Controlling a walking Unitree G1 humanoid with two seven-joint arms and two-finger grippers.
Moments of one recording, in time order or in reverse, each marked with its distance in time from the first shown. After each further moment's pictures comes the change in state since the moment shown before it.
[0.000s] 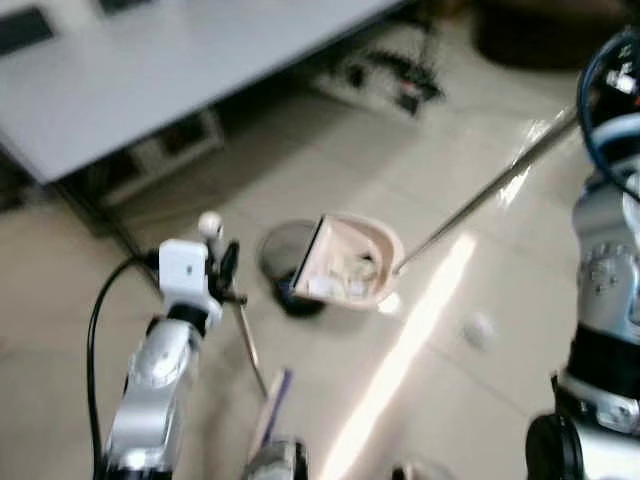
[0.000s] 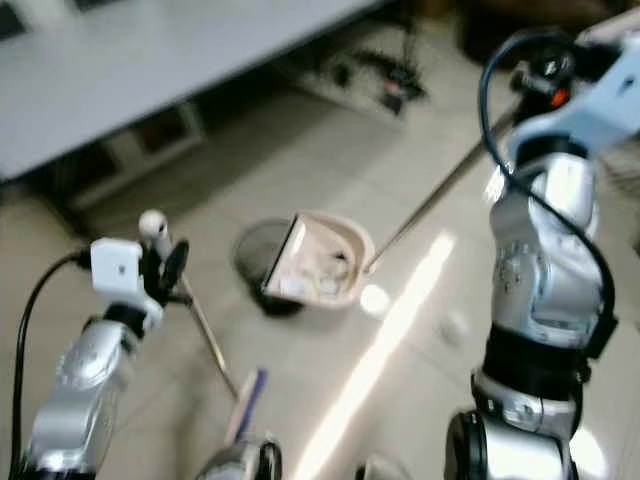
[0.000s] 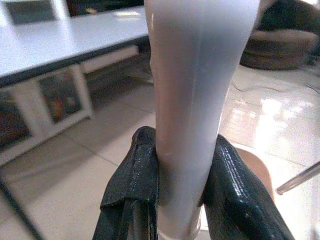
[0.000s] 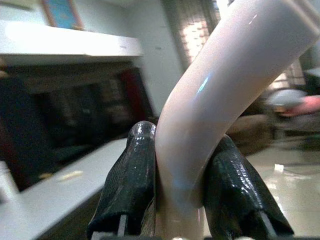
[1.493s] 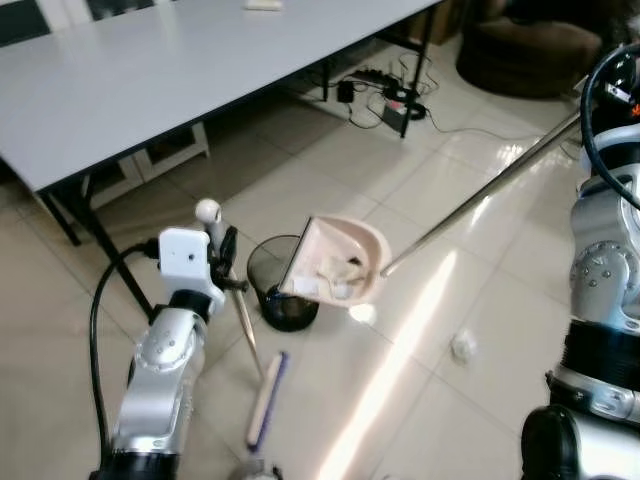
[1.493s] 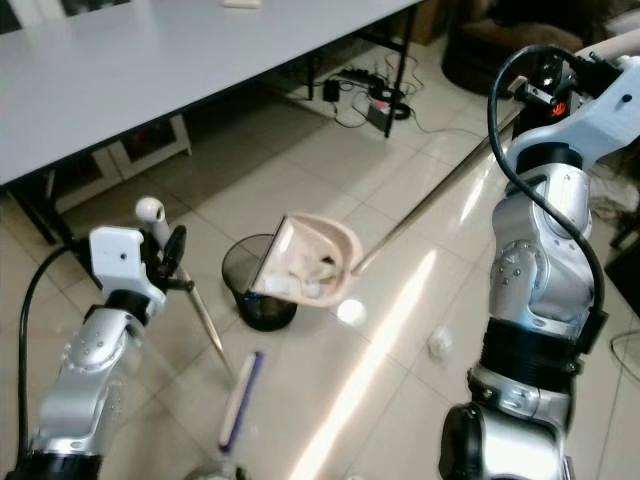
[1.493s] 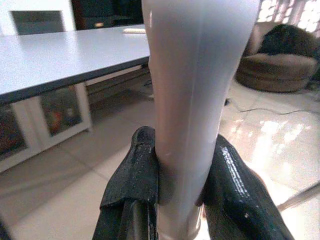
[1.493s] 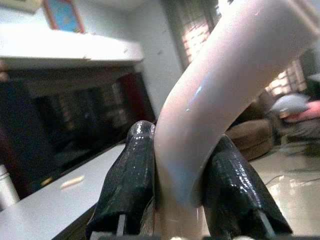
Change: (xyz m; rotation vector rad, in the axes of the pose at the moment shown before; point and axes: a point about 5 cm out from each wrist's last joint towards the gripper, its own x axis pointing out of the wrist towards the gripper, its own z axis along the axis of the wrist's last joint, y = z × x) left arm 0.005 0.009 0.008 0.038 -0.021 0.075; right arm 0.004 -0.002 -0.027 0.086 0.049 0.025
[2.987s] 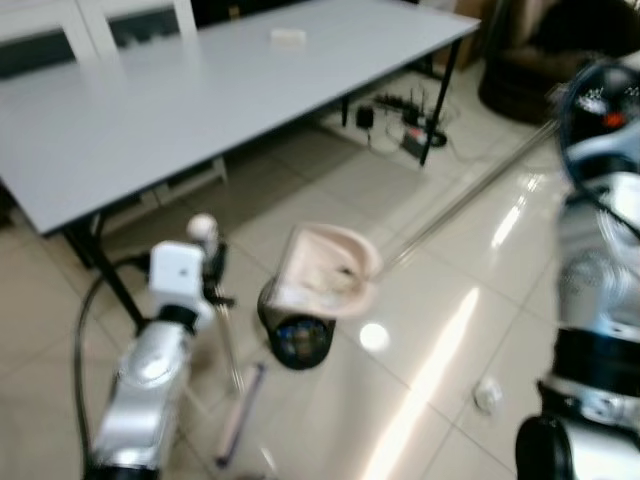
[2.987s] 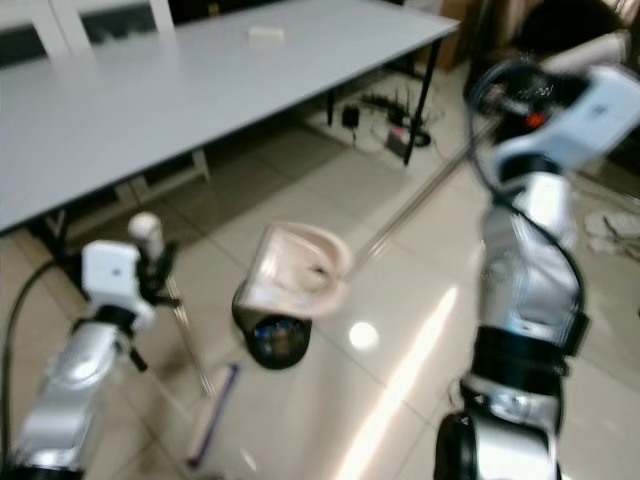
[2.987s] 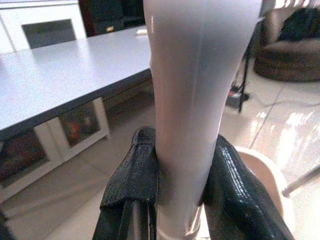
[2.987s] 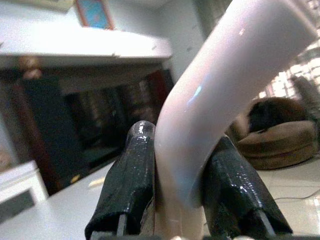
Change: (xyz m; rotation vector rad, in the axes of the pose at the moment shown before) left arm -0.010 0.014 -0.012 0.079 0.039 -0.008; right arm -0.003 0.010 -0.009 0.013 0.021 0.091
